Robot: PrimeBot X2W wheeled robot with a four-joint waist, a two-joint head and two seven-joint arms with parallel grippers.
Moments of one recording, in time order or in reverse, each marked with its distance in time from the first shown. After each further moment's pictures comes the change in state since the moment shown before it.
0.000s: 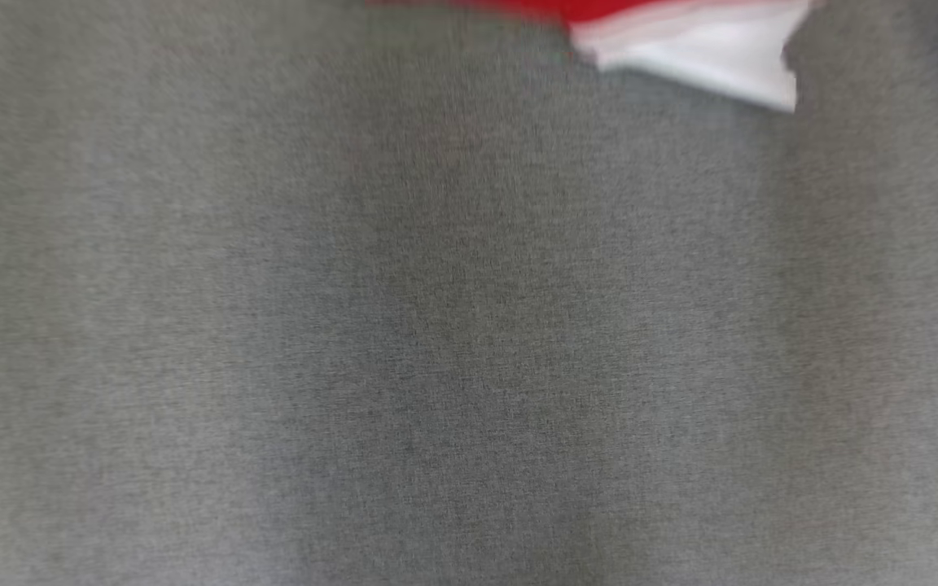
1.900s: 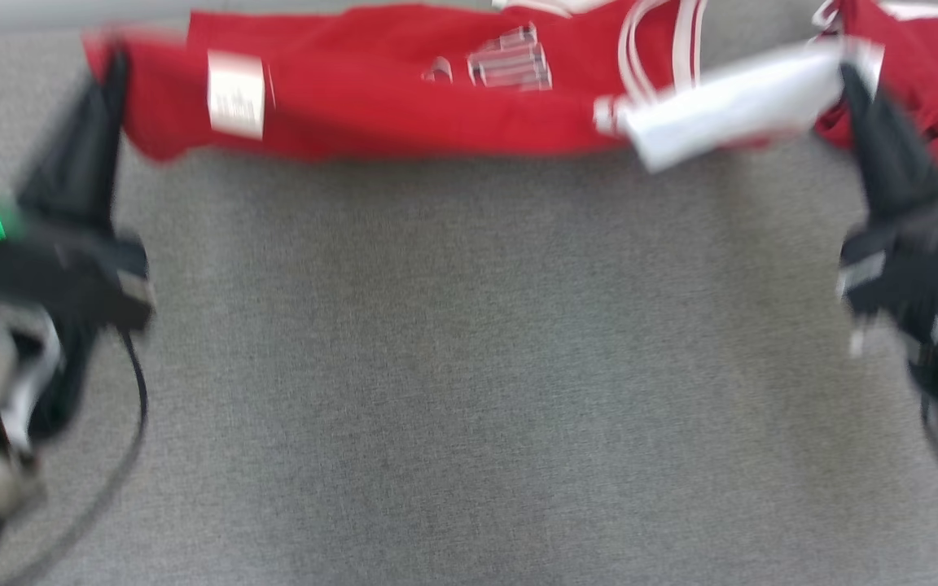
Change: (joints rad) left arm 0.823 0.183 -0.040 -0.344 -0.168 0.104 -0.155; right arm 1.081 -0.261 -0.023 -0.430 0.281 0.000 -0.154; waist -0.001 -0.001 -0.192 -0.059
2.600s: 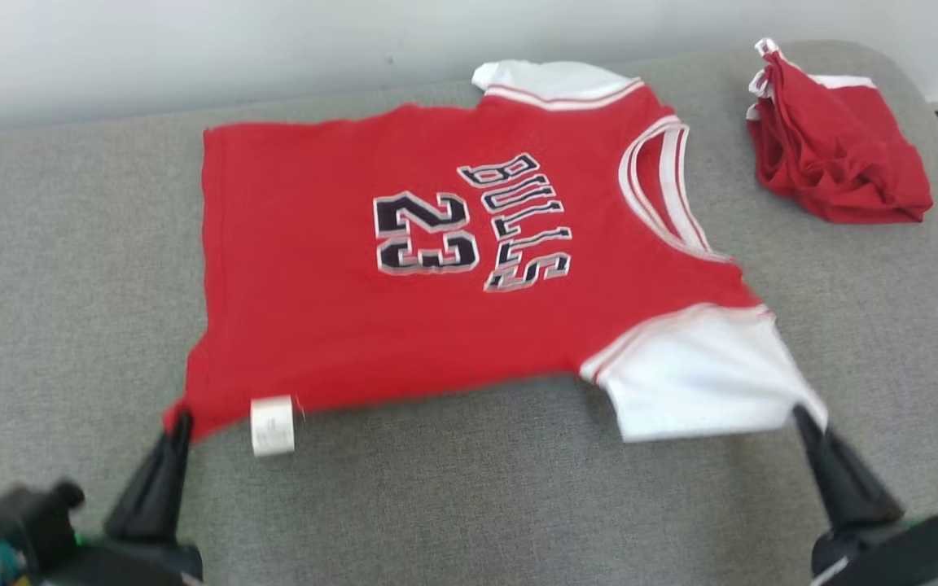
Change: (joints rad) left arm 0.674 -0.121 0.210 -0.063 0.103 -0.006 0.000; right arm 0.777 0.343 -0.383 -0.408 -0.190 0.000 0.313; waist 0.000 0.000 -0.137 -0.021
